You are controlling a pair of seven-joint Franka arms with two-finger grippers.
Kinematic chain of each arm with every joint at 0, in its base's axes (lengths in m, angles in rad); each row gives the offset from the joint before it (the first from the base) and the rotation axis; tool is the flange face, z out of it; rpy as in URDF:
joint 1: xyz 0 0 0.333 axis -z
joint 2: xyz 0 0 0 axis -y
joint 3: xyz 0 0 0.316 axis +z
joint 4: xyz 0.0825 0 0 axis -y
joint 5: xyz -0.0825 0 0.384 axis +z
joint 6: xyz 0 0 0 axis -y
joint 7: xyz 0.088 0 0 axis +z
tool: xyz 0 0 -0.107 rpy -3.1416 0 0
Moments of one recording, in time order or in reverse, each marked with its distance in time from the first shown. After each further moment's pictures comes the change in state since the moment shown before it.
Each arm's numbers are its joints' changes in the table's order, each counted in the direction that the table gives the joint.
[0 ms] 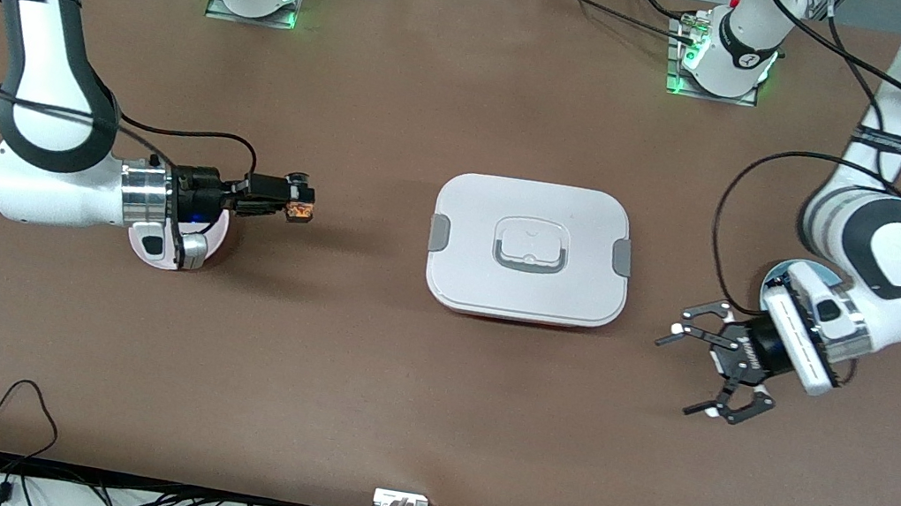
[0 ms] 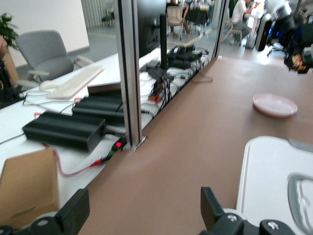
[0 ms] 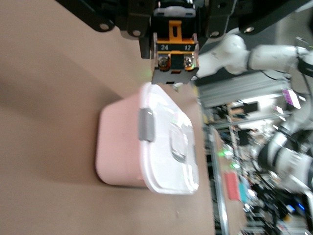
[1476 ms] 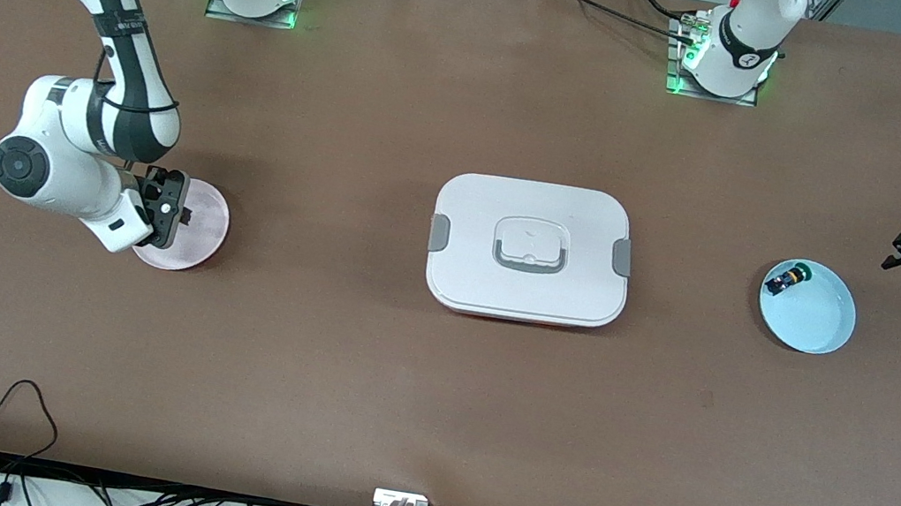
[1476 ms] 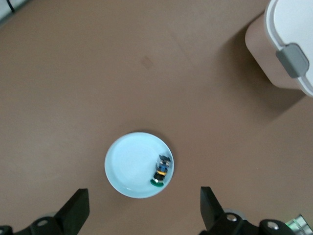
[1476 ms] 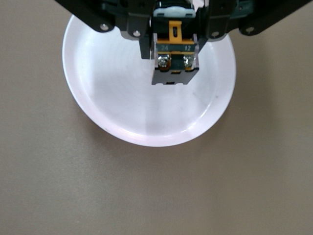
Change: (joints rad) left arm 0.060 0.251 0.262 0.135 1.192 -0.594 1.084; right arm 0.093 -0.003 -0.002 -0.258 -1.008 0.552 0.989
